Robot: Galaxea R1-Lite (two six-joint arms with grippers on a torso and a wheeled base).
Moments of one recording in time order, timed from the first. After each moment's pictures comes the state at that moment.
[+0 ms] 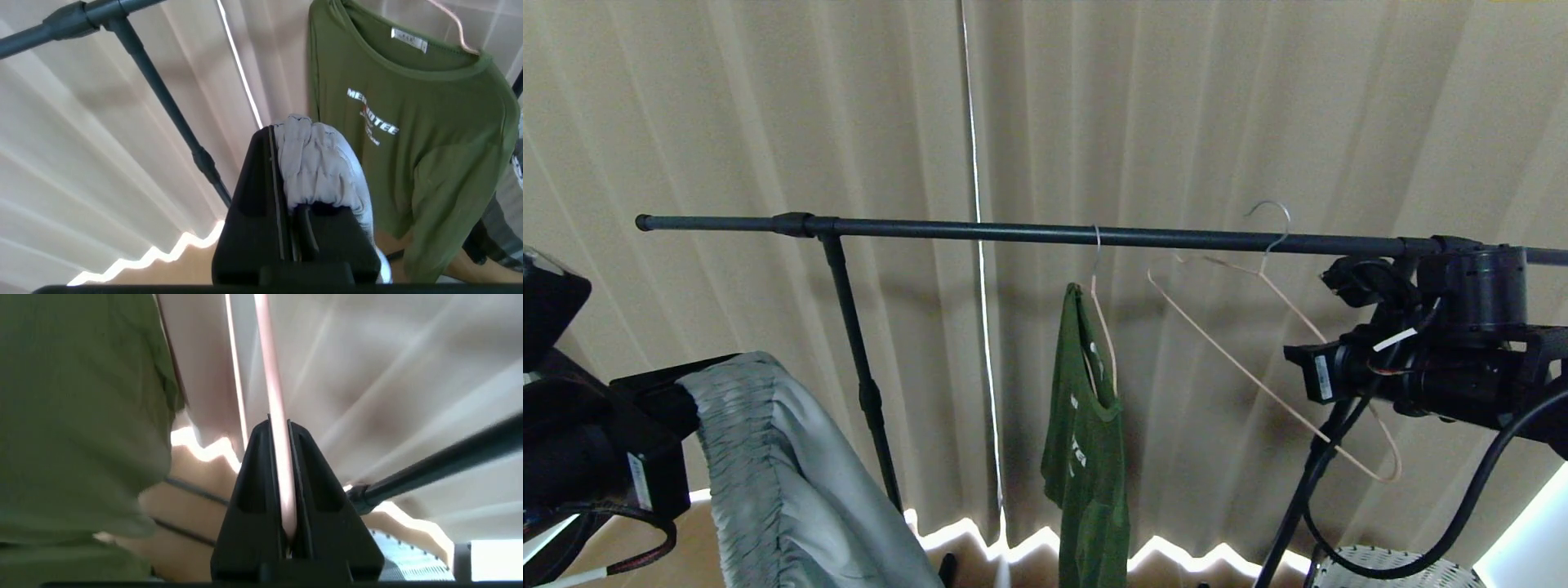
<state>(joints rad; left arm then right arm) -0.42 1.02 -0.57 -0.23 0.08 0.23 0.21 1.65 -0.79 -0.33 -0.06 -0.03</state>
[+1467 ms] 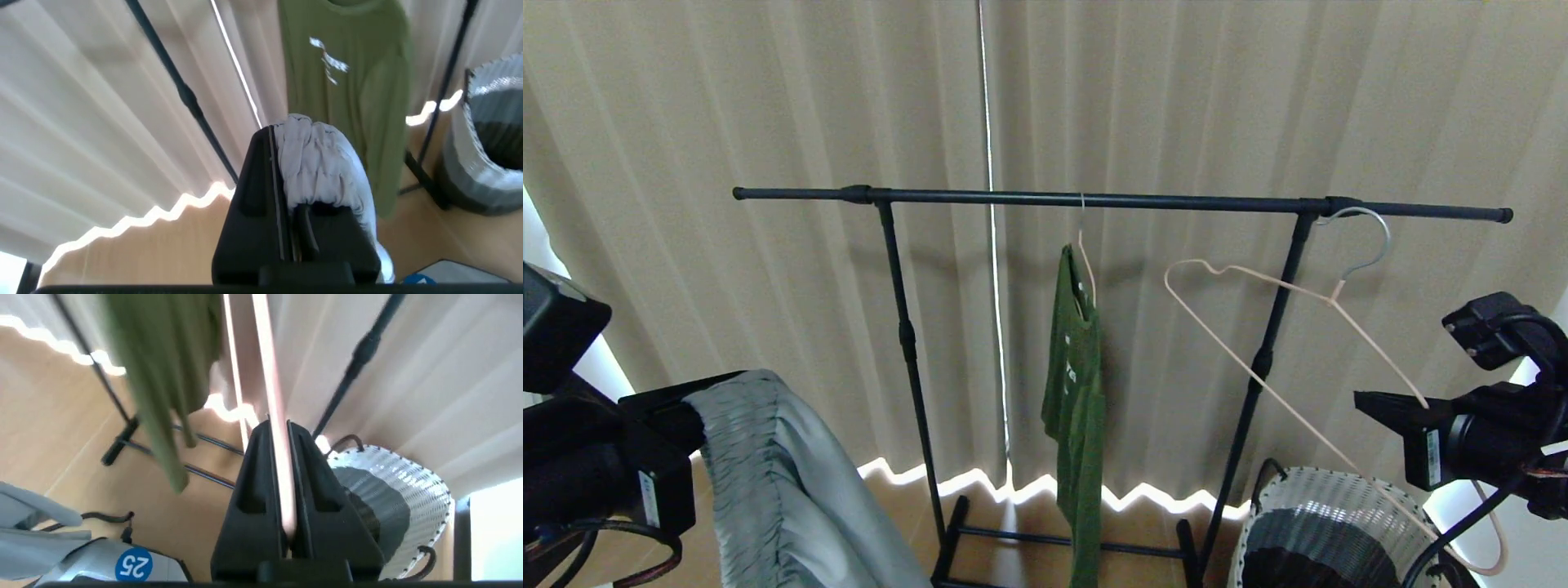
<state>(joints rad) -0.42 1.03 -0.54 -0.23 0.08 0.24 0.26 1.28 -0.50 -0.31 -0.06 -0.02</state>
